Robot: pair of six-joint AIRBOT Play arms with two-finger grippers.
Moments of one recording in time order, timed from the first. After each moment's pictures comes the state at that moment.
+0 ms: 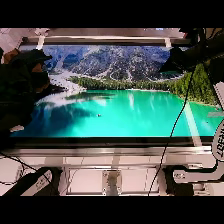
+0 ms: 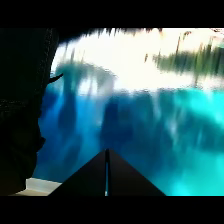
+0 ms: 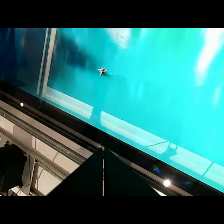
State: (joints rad) left arm 0.19 -1.06 1.30 1.60 -1.26 -1.54; right arm -0.04 -1.48 2.05 -0.89 1.81 1.63
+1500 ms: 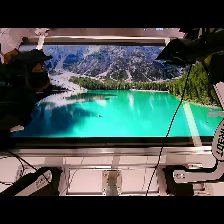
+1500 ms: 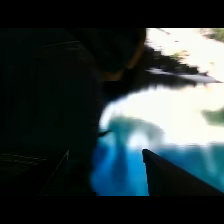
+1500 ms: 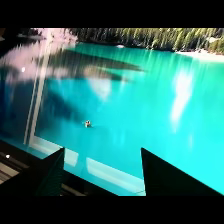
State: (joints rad) left arm 0.19 -1.13 1.29 1.82 -1.02 -1.54; right arm -0.04 -1.49 2.05 -0.99 1.61 1.63
